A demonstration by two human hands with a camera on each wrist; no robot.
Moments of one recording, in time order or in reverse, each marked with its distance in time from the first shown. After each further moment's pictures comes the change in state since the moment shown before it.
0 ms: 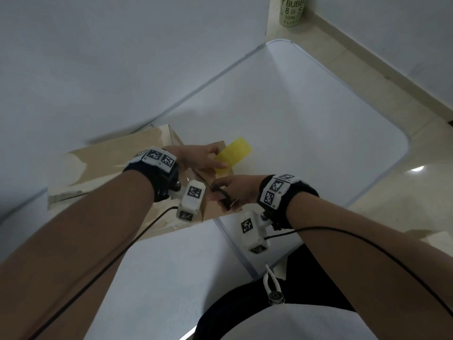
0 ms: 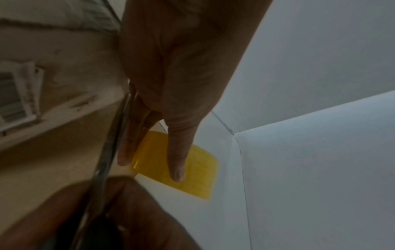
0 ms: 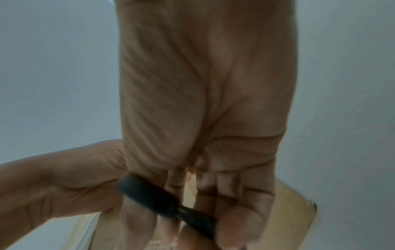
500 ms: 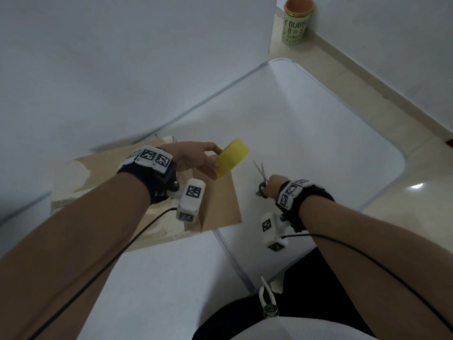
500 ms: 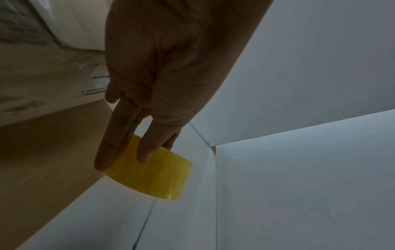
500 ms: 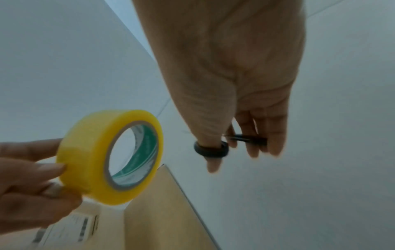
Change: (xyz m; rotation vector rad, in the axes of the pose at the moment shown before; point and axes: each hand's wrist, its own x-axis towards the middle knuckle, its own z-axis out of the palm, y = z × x) left_hand -0.016 0.014 -0.025 -0.251 0.031 0.012; right_hand -0.012 0.027 -0.071 -0.640 0.567 0.414
